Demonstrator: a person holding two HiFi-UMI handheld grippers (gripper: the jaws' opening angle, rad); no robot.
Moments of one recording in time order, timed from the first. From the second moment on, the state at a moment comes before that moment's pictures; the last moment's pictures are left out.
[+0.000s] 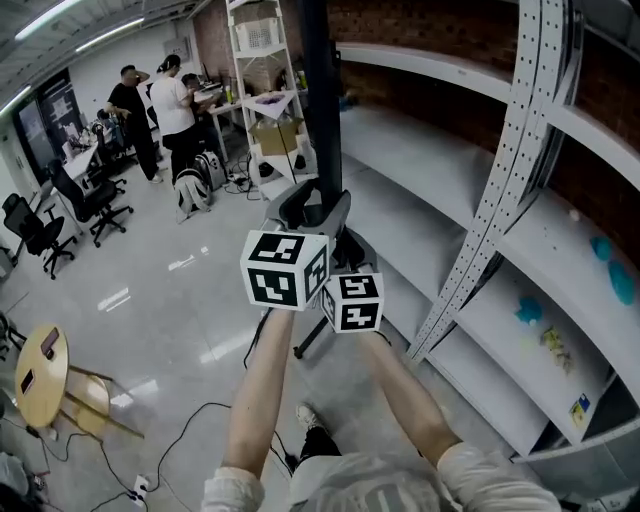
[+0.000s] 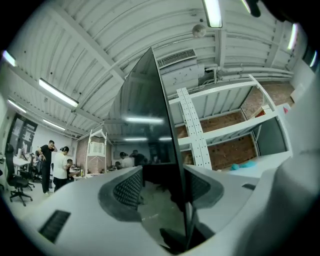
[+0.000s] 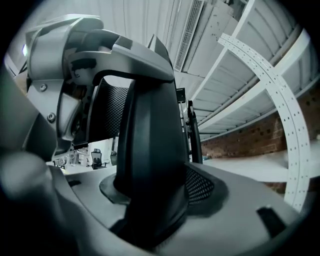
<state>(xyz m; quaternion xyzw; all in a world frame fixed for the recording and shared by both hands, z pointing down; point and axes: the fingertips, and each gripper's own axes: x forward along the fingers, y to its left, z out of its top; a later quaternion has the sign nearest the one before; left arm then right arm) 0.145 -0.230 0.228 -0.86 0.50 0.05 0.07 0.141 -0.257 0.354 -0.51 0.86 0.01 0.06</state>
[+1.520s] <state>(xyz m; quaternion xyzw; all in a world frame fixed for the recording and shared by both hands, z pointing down) 0.195 0.100 0.226 -0.89 0.44 0.06 0.06 0.195 0.073 0.350 -0.56 0.82 0.02 0.06</state>
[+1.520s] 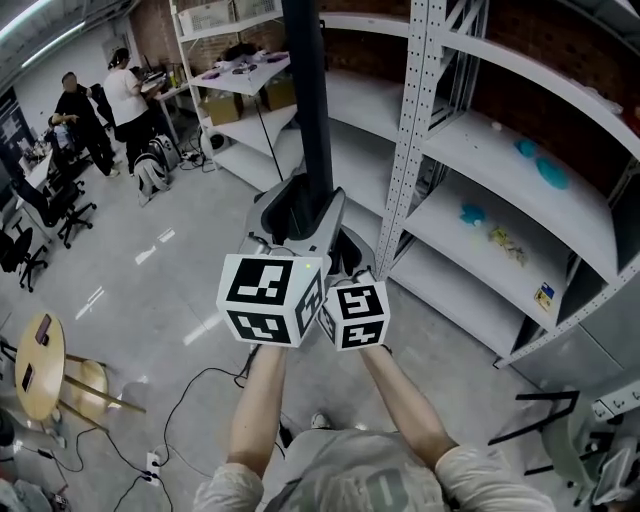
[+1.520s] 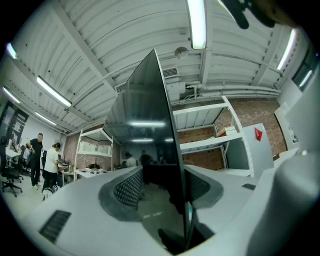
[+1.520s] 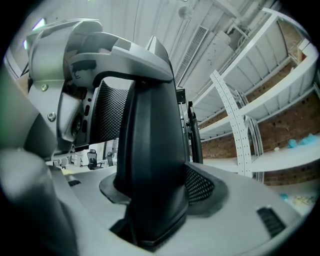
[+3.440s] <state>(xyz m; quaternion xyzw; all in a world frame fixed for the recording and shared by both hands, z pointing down) 0.552 0.452 0.229 -0.94 0.31 0.13 0.06 0.562 0.408 0.353 -0.58 0.81 0.01 0.05</state>
